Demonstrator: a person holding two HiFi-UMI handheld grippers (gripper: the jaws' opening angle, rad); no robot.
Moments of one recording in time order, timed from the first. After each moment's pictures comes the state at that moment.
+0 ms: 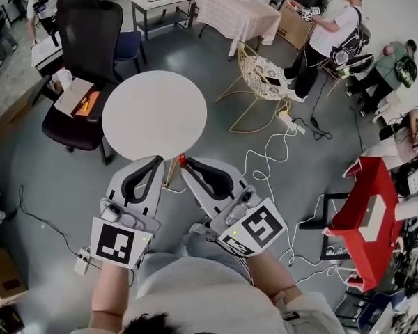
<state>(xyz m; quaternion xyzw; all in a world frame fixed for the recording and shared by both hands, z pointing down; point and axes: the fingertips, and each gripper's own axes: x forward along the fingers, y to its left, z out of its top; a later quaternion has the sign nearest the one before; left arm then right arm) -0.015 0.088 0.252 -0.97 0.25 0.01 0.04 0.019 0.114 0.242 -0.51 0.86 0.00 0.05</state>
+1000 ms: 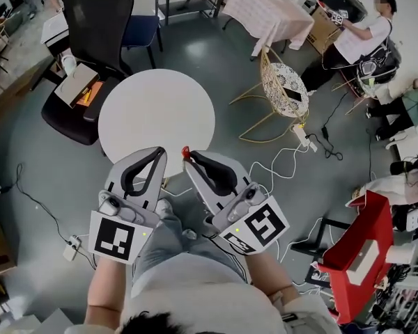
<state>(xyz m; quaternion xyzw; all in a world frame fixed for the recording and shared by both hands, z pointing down) 0.060 -0.036 0.272 -0.95 0.31 -0.02 0.04 0.099 -0.013 0.264 -0.47 0.88 -0.03 0.05</state>
